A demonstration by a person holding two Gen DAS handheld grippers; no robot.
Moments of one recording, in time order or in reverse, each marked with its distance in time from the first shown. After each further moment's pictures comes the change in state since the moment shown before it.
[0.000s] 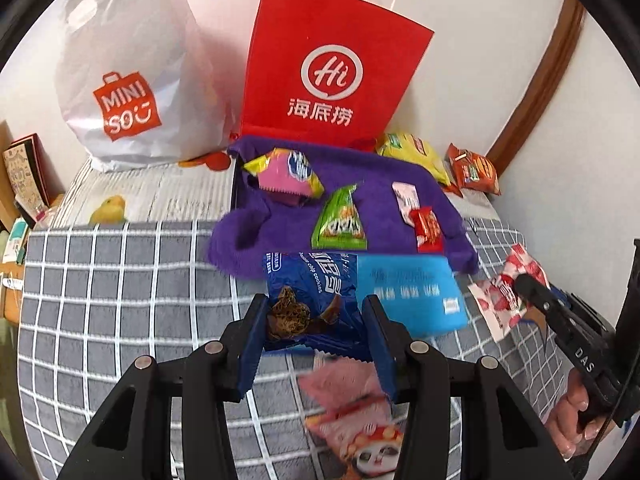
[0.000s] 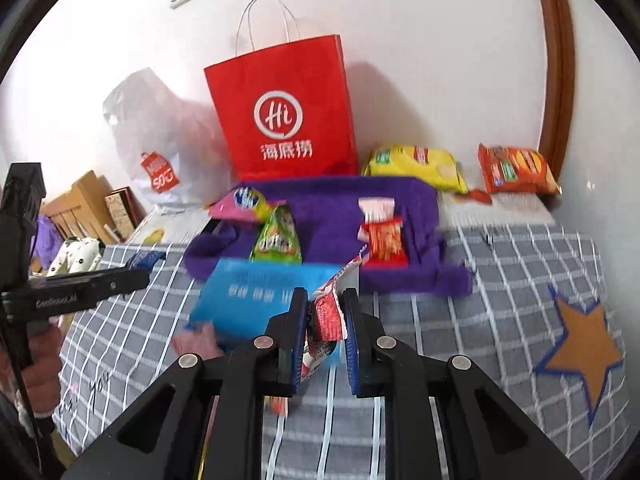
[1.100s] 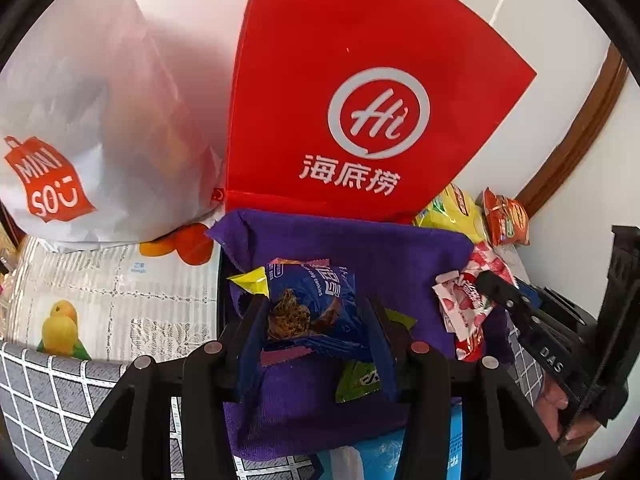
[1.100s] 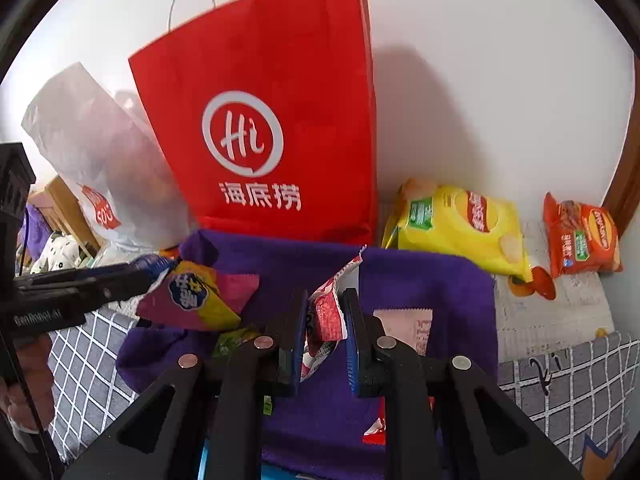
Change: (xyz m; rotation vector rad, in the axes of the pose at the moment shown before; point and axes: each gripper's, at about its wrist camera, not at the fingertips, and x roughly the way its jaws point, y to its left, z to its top) left arm 0.106 0.026 0.119 -0.022 0.017 -0.032; right arm 0.165 -0.007 0.110 -0.064 0.063 0.019
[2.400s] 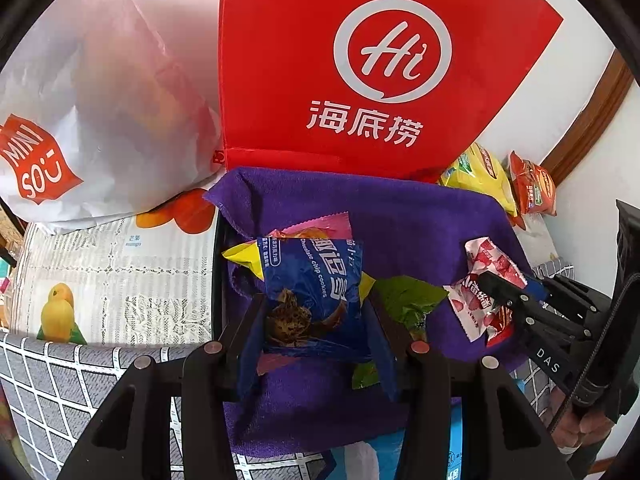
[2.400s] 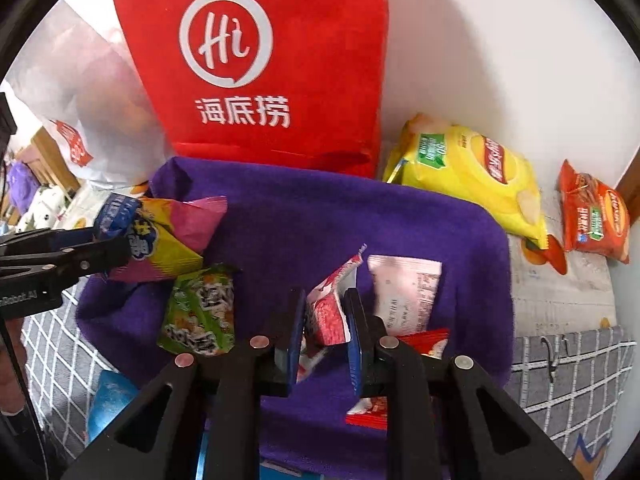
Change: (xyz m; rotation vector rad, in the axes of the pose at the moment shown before) left arm 0.034 -0.004 -0.009 0.026 0.112 0.092; right arm 0.043 -0.002 -0.016 -0.076 0.206 -0.049
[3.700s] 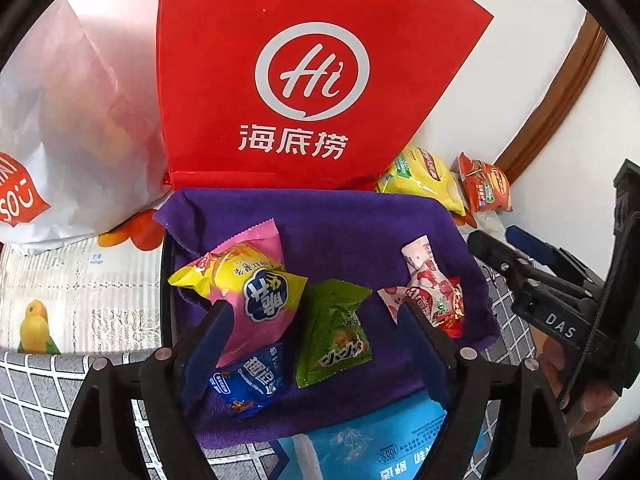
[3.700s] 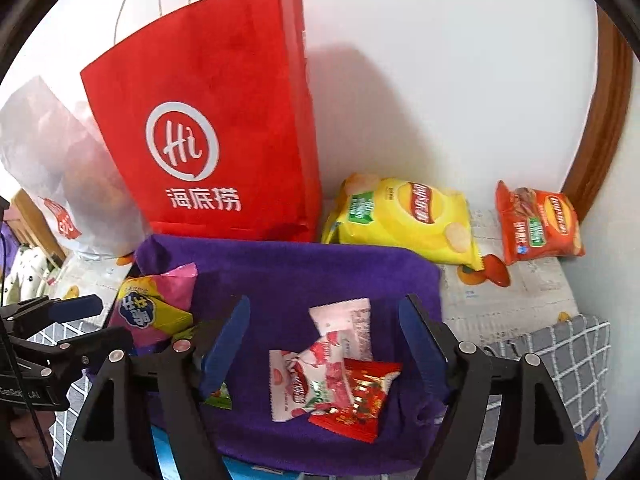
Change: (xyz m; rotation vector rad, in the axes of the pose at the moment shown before) left arm -0.024 -0.025 -0.003 0.052 -0.037 -0.137; right arm -0.057 -0.023 0.013 0.137 -0.170 -0.104
